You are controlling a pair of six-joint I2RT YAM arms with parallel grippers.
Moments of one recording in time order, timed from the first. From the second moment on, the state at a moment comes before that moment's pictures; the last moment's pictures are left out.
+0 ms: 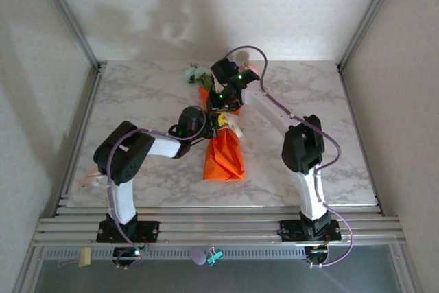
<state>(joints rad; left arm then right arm) -0.55 1.92 0.87 0.72 0.22 -2.10 0.66 2.08 1.96 -0.95 -0.14 0.38</state>
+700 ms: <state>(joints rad) -0.55 1.94 0.87 0.73 0.23 -2.10 0.52 1.54 1.03 0.00 -0.15 -0.13</state>
